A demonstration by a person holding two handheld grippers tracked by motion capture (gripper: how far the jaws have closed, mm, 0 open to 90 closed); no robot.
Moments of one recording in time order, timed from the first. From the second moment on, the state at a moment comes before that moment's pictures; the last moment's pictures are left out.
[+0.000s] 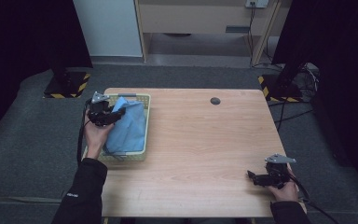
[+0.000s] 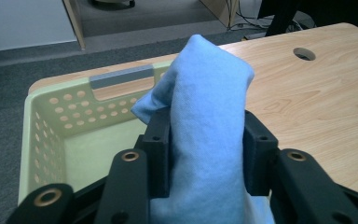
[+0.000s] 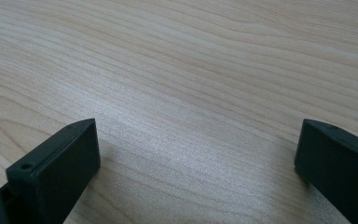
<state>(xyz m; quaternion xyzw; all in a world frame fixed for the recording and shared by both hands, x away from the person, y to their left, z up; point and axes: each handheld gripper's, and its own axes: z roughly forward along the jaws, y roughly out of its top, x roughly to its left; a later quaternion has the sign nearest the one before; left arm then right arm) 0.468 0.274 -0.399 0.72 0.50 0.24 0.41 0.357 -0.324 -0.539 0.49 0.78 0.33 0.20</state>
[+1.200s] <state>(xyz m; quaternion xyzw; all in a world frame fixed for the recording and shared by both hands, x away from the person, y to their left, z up) 0.446 0.304 -0.427 0.64 0.54 0.32 0.43 0.357 -0.324 -0.539 0.49 0.78 0.33 0.20</state>
